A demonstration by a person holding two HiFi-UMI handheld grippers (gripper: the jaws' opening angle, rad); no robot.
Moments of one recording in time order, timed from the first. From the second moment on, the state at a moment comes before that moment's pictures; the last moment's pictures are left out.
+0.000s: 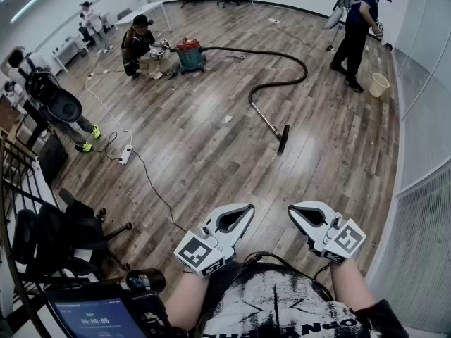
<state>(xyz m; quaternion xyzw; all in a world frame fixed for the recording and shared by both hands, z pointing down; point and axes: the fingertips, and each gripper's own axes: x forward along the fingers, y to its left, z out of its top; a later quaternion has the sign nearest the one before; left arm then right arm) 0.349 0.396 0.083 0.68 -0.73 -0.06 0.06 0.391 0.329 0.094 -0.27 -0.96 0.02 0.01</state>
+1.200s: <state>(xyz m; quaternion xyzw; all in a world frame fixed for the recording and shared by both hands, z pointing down) 0.354 0.393 0.096 0.67 -0.74 -0.02 0.06 0.389 0.335 0.106 -0.28 -0.96 0.06 0.01</state>
